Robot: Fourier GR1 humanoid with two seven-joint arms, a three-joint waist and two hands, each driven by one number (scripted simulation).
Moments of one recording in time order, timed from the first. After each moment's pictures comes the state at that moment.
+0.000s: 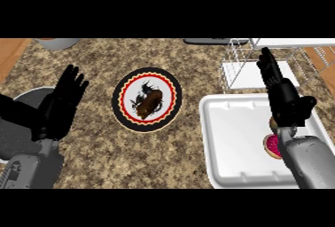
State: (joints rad) left arm -0.21 0.26 -0.02 -1.54 0.41 0.18 0.20; right arm -0.34 -0.33 0.16 -1.47 -0.09 -0.24 0.01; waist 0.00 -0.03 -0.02
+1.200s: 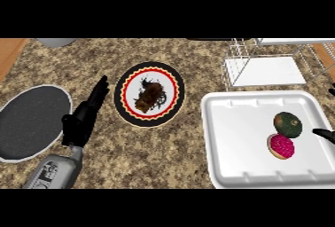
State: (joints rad) left arm -0.22 0.26 -0.22 -1.42 0.08 0.16 0.02; right arm -0.25 -0.62 -0.20 -0.89 -0.32 0.32 -0.50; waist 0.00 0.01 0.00
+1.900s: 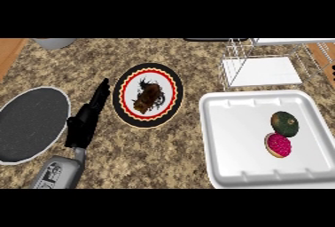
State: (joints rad) left arm -0.20 0.24 -0.21 -1.39 0.05 0.16 -0.01; right arm -0.26 -0.87 -0.05 -1.16 -0.13 0.50 -0.29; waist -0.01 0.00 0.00
